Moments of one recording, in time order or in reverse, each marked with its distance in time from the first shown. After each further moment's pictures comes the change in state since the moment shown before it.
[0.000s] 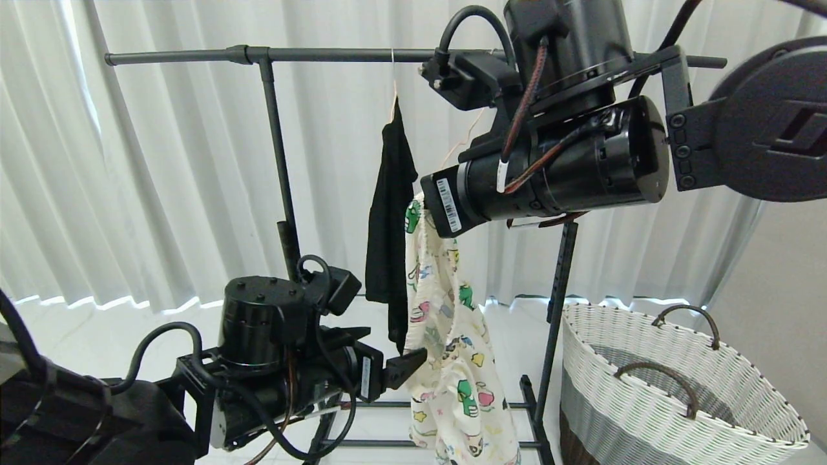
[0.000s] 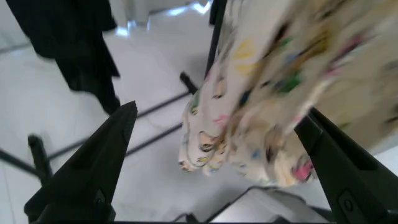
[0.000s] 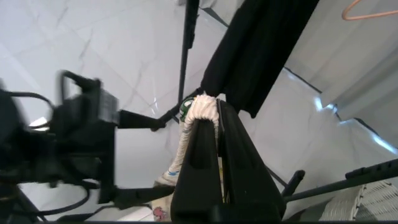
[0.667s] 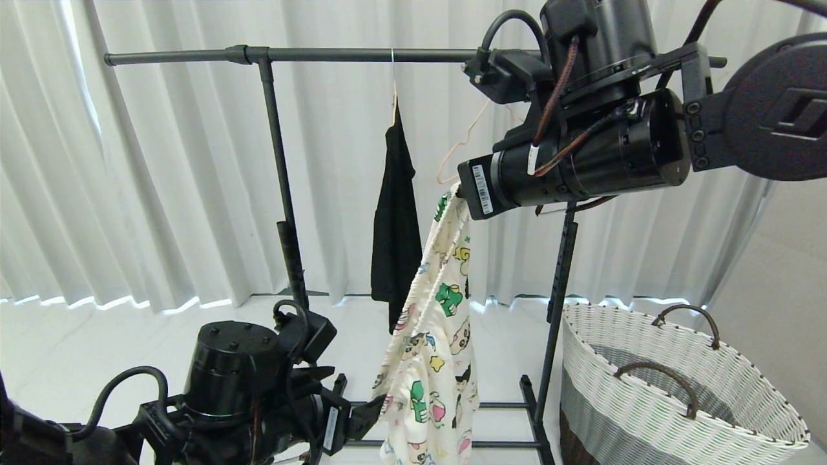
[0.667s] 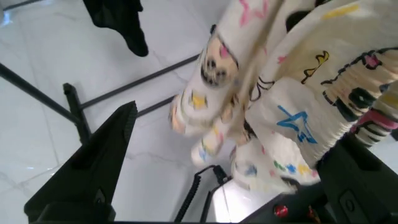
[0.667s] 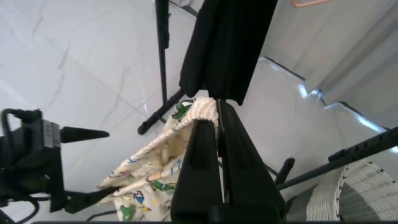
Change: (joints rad) left arm 0.029 -0.048 0.191 -0.002 0.072 0.080; right arm -0.088 -0.016 0.007 0.018 -0.010 0.011
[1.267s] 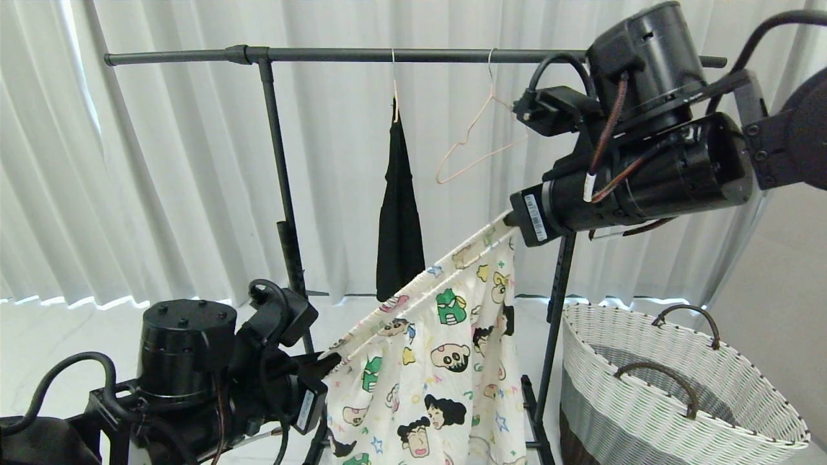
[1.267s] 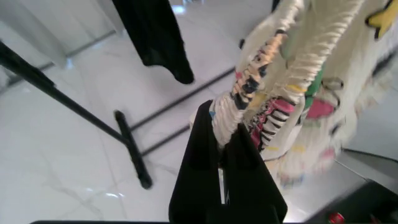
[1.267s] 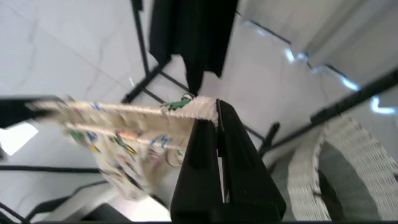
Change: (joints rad) left arm 0.075 -0.109 -0.046 0.078 0.020 0.223; right arm -0.081 -0.122 0.211 0.048 -0.011 0.002
